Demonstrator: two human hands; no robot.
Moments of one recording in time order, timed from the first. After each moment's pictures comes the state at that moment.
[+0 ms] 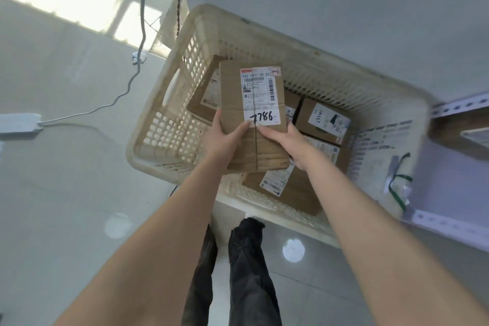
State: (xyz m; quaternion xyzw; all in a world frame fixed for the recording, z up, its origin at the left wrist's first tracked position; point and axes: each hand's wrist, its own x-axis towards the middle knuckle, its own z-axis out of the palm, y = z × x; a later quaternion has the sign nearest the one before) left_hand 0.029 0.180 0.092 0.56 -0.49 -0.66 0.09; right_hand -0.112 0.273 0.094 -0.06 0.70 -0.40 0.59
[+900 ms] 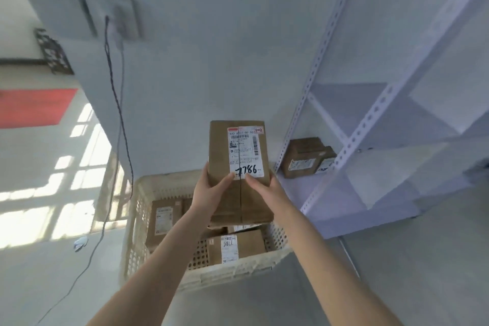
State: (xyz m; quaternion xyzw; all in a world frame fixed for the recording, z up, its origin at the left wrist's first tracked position) left_hand 0.053 0.265 0.428 0.26 -0.67 -0.70 0.05; right_hand -0.003 0.415 0.439 -0.04 0.73 -0.64 0.26
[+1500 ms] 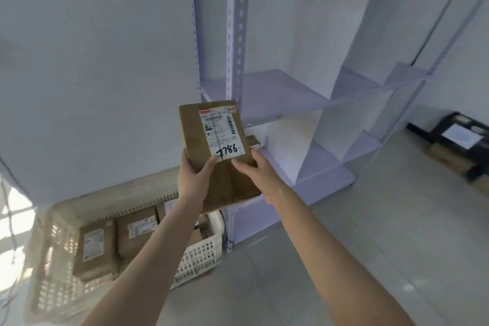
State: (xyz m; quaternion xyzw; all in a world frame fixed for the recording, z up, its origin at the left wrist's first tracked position) left_hand 0.038 0.526 0.490 0.21 -0.69 -0.68 0.11; right_hand 0.003 0.675 0.495 -0.05 0.74 -0.65 0.16
